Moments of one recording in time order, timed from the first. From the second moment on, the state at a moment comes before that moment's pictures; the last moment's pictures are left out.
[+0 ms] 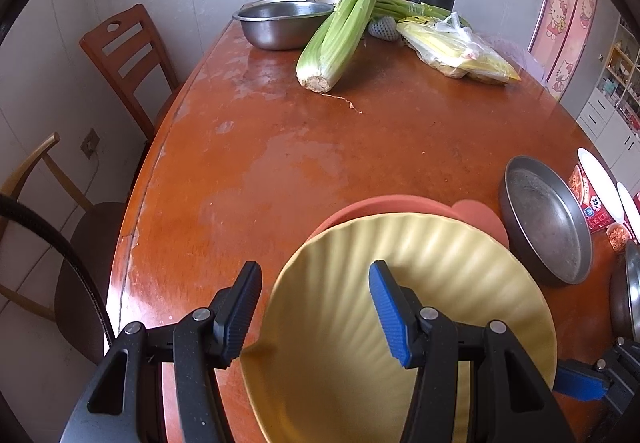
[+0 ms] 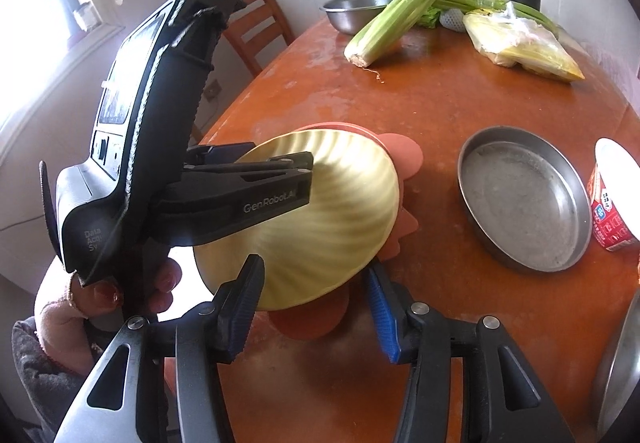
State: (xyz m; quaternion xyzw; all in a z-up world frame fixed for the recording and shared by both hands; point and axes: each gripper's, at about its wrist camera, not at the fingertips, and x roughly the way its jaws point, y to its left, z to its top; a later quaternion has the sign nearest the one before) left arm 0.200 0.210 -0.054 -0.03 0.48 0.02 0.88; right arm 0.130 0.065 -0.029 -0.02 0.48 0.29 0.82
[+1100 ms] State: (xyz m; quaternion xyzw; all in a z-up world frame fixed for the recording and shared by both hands) left arm 0.166 0.214 -0.027 -0.03 0.43 0.03 0.90; right arm 0.127 0.070 -0.022 -0.07 0.43 0.27 0.86
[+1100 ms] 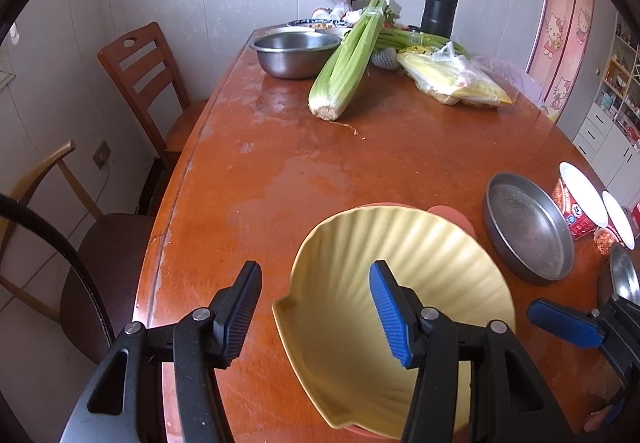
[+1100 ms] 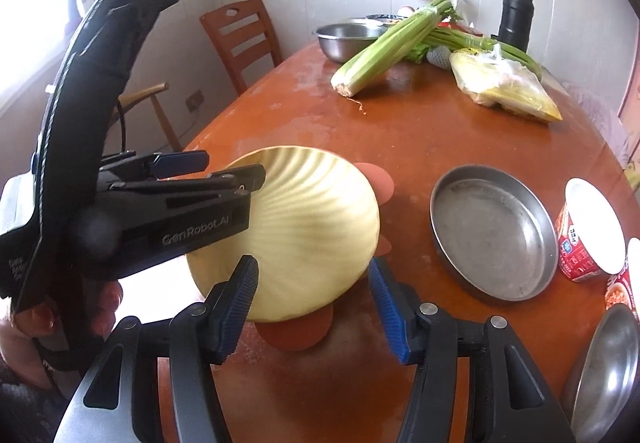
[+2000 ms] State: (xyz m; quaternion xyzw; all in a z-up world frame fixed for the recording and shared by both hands) left arm 0.133 0.185 0.017 -0.02 0.40 0.03 0.92; right arm 0.115 0.026 0.021 -0.03 0.38 0.25 0.89
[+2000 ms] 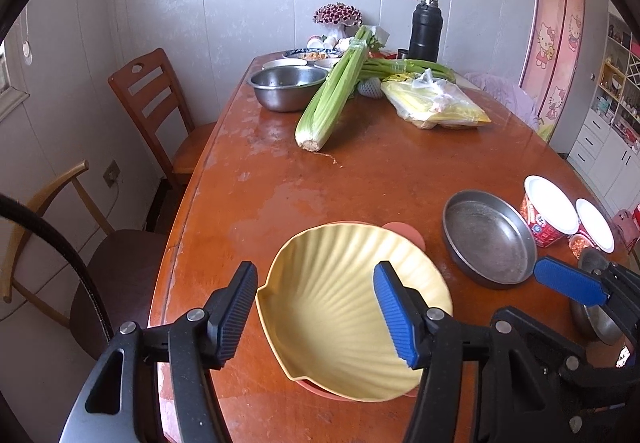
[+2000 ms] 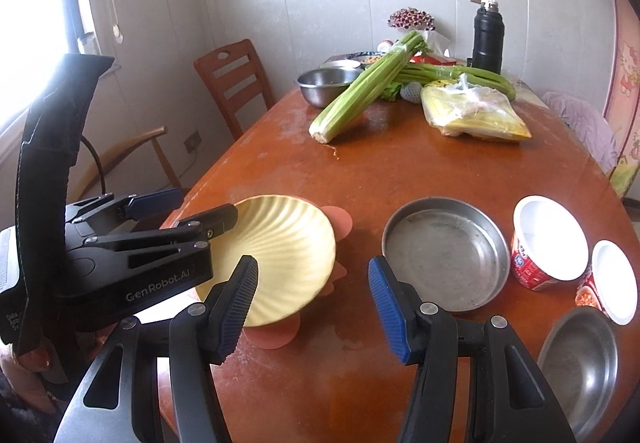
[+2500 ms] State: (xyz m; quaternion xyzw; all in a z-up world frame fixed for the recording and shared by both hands) left arm 0.118 0.152 0.044 0.00 0.37 0.01 0.93; right arm 0.104 -0.012 0.048 0.00 0.35 0.24 0.90
